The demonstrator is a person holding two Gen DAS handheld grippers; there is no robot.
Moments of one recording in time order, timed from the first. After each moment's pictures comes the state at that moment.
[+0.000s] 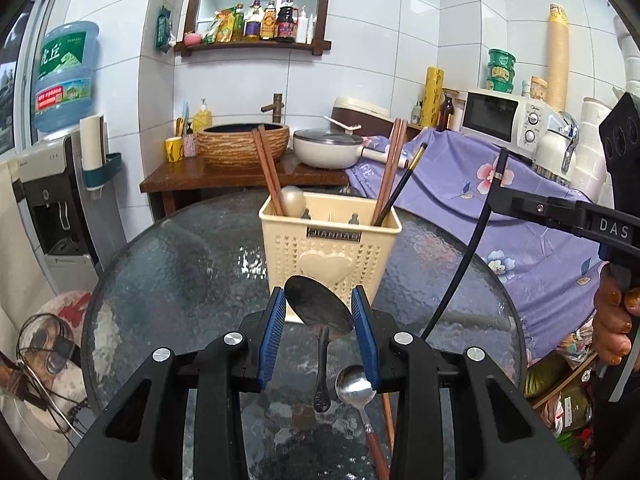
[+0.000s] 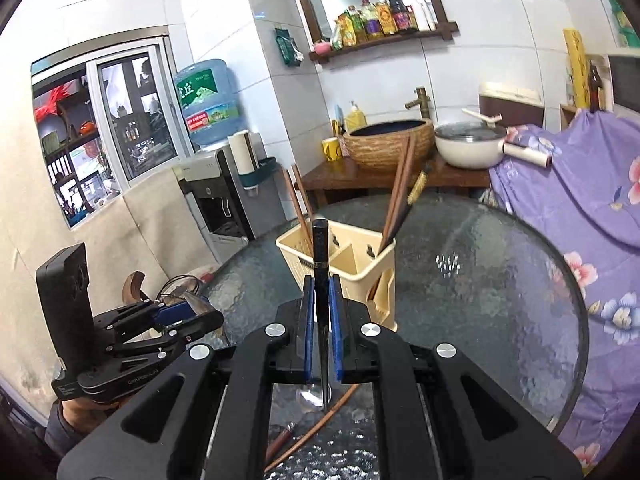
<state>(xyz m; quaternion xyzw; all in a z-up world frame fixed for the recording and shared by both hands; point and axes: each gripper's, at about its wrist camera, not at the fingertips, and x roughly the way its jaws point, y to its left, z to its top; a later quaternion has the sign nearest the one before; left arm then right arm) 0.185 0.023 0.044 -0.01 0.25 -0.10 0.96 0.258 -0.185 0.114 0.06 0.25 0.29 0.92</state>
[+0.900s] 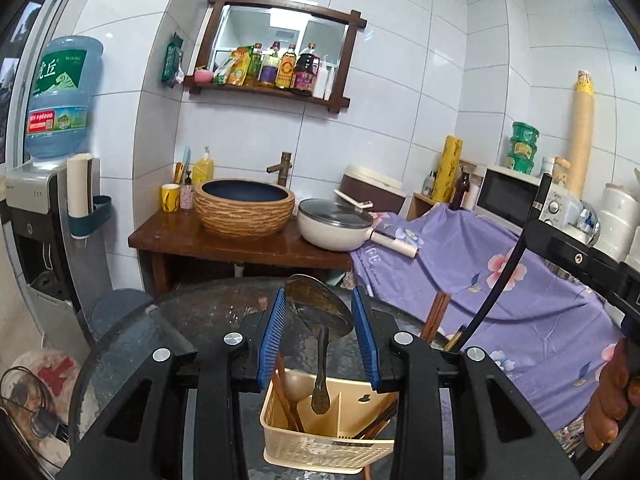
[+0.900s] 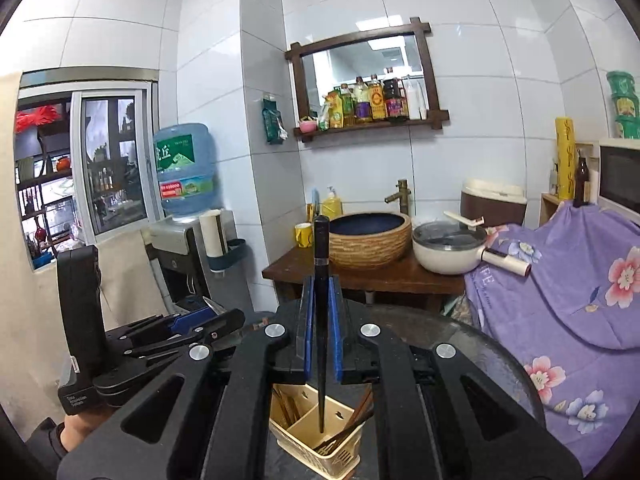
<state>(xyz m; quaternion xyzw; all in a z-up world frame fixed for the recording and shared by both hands) 0.306 0.029 0.131 -0.08 0.18 -0.09 0.98 0.338 -0.158 0.209 0.04 0.14 0.23 0.96</state>
